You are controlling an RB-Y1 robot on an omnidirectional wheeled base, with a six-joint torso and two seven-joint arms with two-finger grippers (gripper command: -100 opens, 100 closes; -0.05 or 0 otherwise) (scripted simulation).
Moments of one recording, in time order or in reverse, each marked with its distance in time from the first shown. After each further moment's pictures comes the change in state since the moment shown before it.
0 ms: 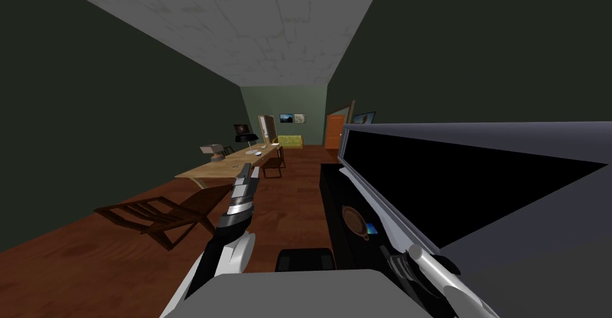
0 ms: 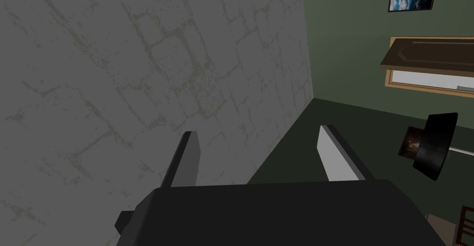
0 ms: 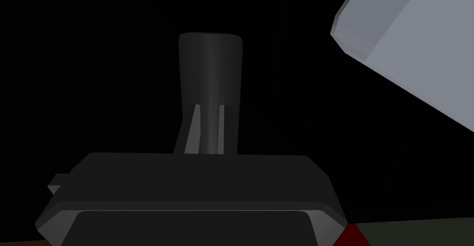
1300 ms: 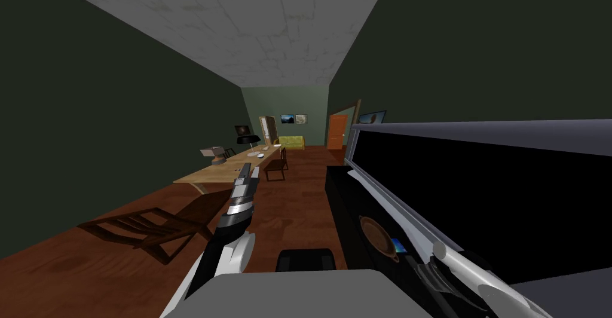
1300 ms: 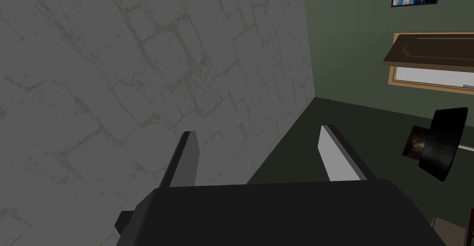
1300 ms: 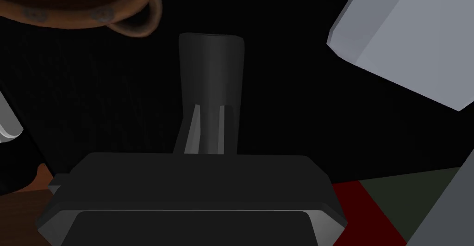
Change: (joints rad) left arm 0.000 0.000 0.000 0.000 0.000 0.000 0.000; right arm -0.006 -0.213 0.091 0.073 -0.017 0.117 -0.147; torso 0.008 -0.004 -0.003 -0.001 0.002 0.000
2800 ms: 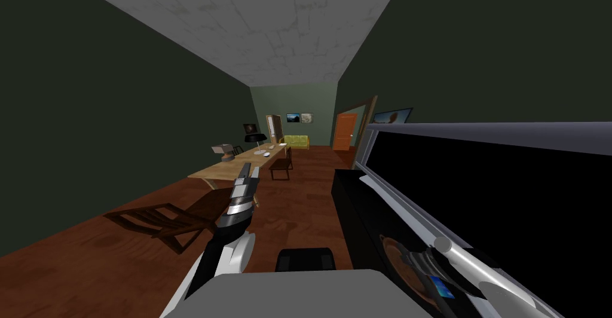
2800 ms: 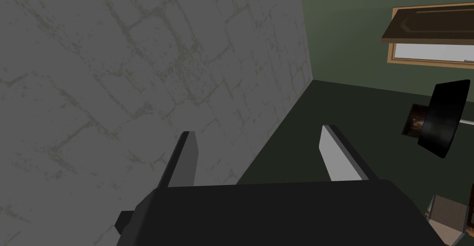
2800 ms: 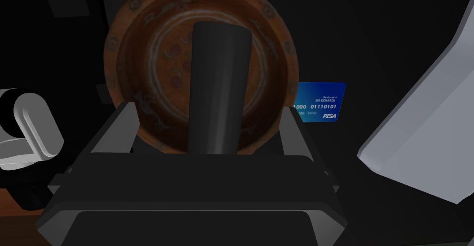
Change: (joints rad) left arm 0.000 0.000 0.000 0.000 0.000 0.000 0.000; right arm 0.013 0.033 -0.136 -0.117 -0.028 0.105 0.036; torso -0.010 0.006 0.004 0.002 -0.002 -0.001
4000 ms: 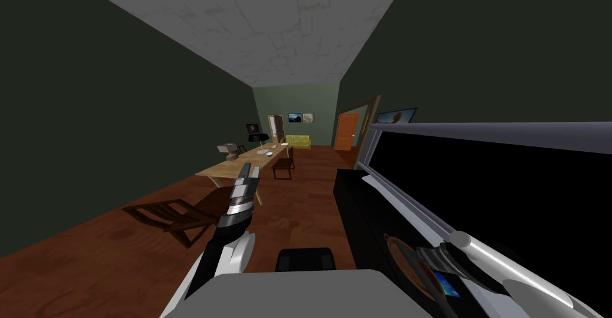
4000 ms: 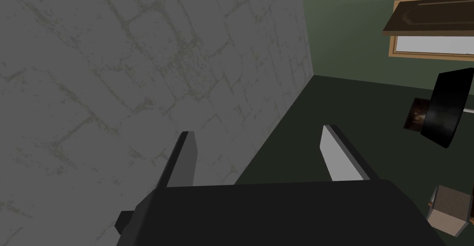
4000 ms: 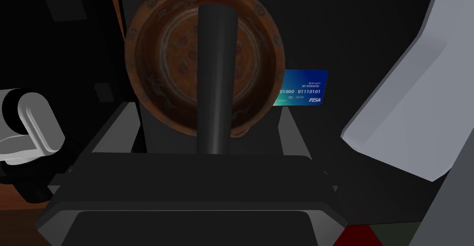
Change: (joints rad) left arm 0.000 0.000 0.000 0.000 0.000 0.000 0.000; right arm 0.019 -0.094 -0.022 -0.062 -0.037 0.120 -0.035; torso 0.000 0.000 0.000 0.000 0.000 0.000
